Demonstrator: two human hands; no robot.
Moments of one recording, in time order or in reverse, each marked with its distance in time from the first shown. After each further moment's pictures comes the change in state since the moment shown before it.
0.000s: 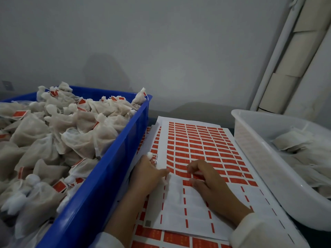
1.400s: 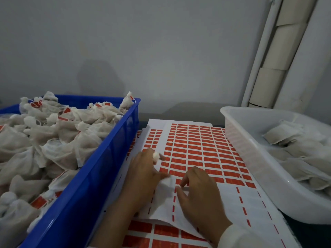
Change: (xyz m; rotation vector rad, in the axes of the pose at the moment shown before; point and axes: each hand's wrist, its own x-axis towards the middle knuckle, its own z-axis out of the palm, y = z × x) left_hand -0.011 0.007 0.004 0.208 0.063 0.462; right_hand -0.016 -0.021 0.023 -0.252 0.268 0.208
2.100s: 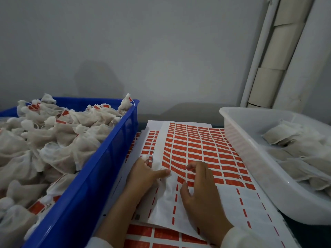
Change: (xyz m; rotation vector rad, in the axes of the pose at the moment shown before) left_hand 0.016 0.000 0.006 -0.260 -0.136 -0.353; right_hand 0.001 -0.007 -0.009 0.221 -0.017 0.092
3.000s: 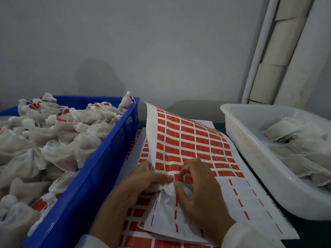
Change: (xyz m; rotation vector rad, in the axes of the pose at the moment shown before) left_hand -0.016 -0.005 -0.021 -0.283 -0.412 -0.027; right_hand -0.008 -0.009 -0.007 0.048 0.216 -0.327
